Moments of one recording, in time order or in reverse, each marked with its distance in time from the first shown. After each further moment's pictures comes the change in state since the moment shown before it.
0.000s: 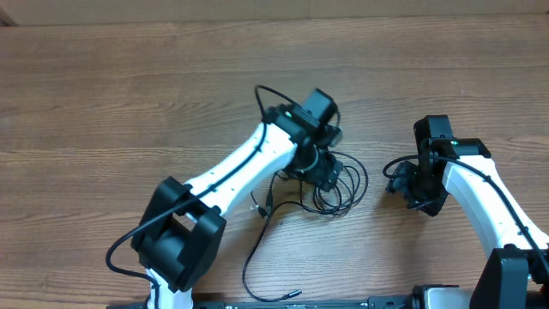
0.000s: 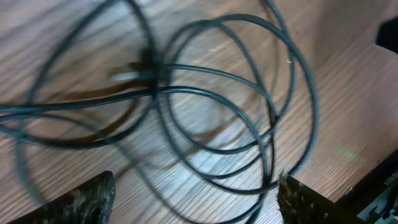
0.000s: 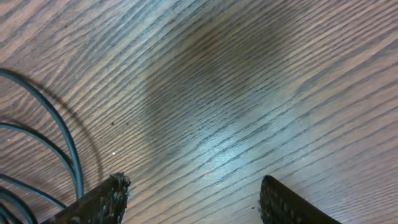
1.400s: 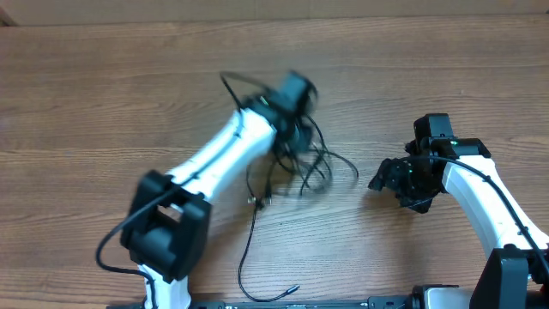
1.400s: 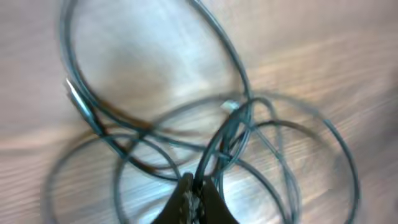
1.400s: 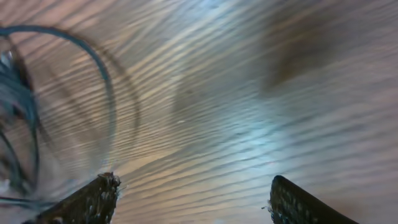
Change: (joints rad) left arm 0.151 0.000 0.030 0.097 -0.147 -0.174; right arm 0.000 0.000 0.000 0.039 -0.245 -0.133
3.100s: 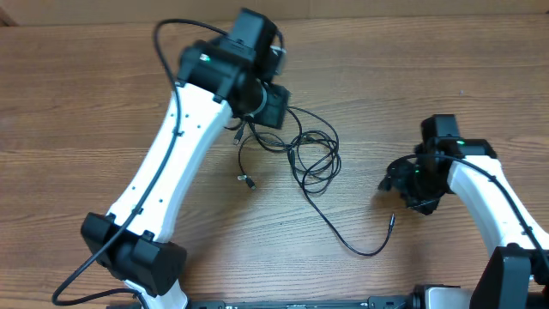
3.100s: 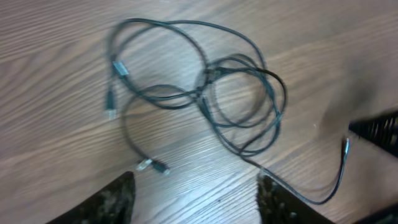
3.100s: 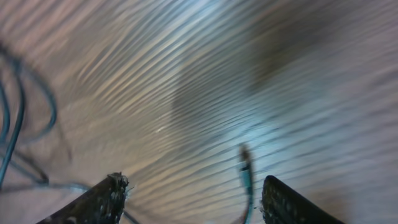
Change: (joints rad) left arm 0.080 -0.108 0.414 -0.488 -0.035 0.182; right arm -0.063 0.000 0.000 -0.021 0.055 0.057
